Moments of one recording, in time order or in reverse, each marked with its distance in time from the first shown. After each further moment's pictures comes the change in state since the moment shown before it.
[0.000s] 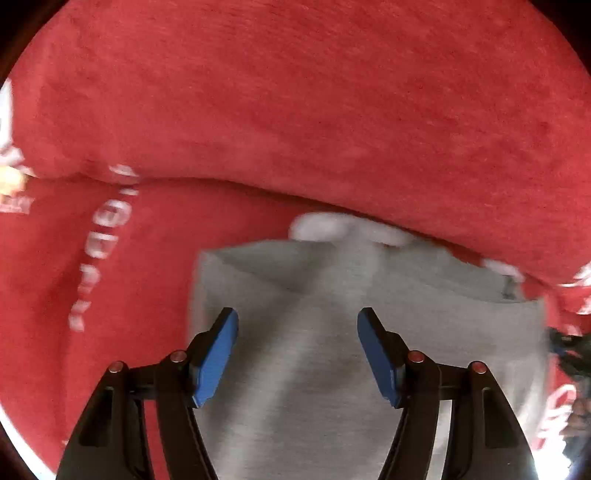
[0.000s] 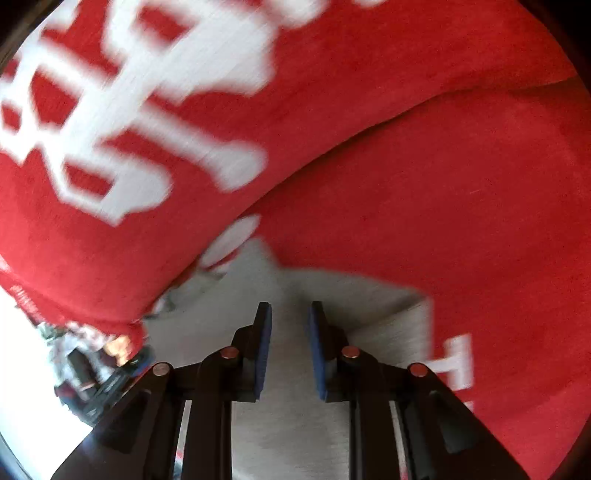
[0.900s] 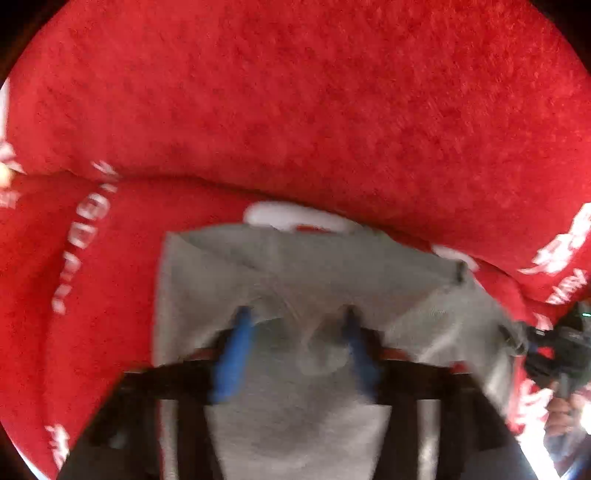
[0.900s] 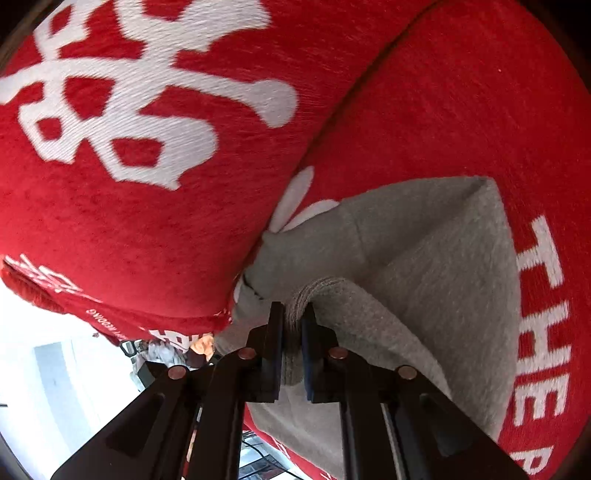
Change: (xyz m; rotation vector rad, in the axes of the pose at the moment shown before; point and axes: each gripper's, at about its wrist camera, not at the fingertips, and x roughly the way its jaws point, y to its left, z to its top) left arm -0.041 -0.009 -0.012 0.013 -0.046 -0.126; right arm 0.005 -0.005 -0.030 0.198 0.088 0.353
